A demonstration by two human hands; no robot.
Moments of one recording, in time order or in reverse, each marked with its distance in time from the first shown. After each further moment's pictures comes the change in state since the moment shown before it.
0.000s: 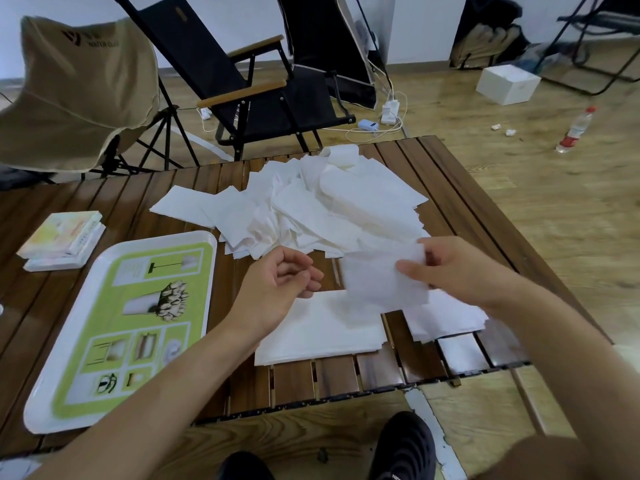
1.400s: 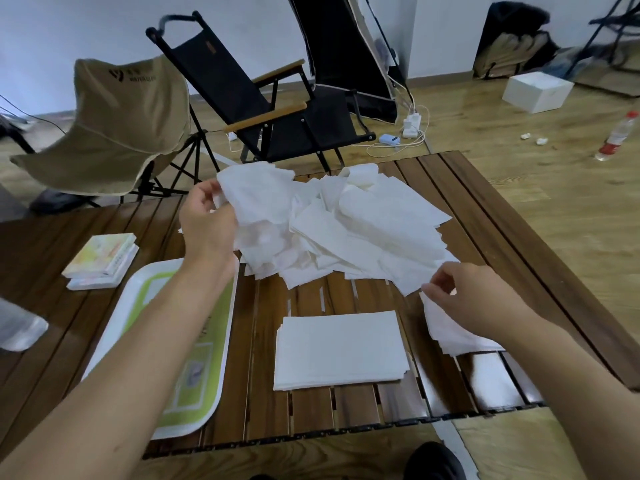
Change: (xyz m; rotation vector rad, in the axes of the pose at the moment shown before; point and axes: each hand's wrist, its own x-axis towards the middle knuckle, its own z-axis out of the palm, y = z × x) left_hand 0.080 0.058 -0.074 -0.207 0.650 0.126; right_hand 0.021 0.015 0.011 -0.501 0.226 0.064
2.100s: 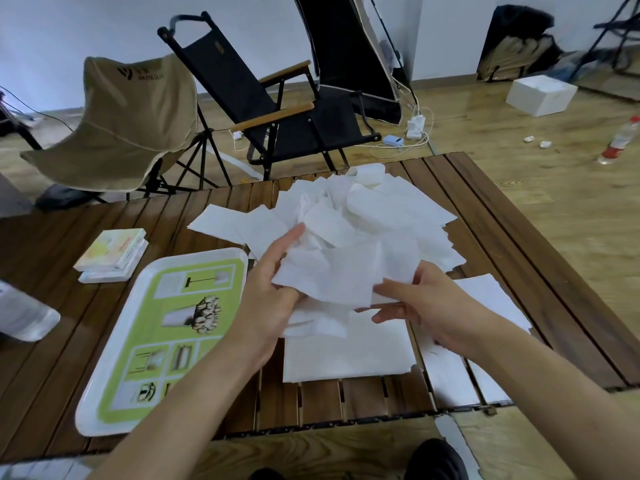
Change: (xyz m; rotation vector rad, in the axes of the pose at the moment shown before) left_hand -0.104 -0.021 -0.022 0.079 -0.521 -0.037; right_hand -0.032 -0.073 0.006 1.165 -0.410 -0.119
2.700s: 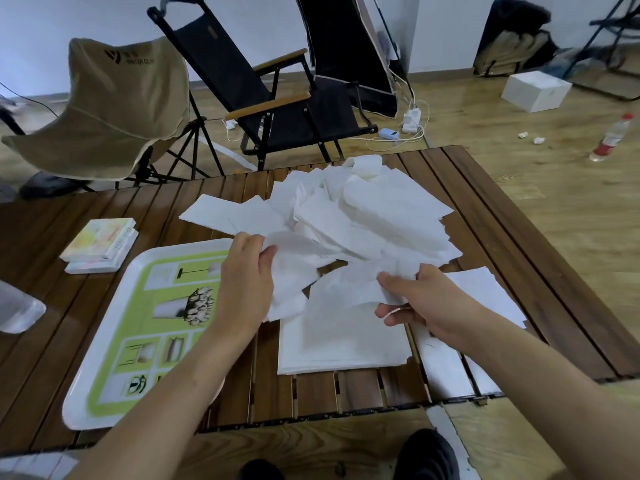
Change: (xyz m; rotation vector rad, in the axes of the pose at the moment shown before) left_hand 0.038 -0.046 -0.026 0.805 0.300 0.367; right_hand 0.009 0.017 -0.007 -0.057 0.248 0.211
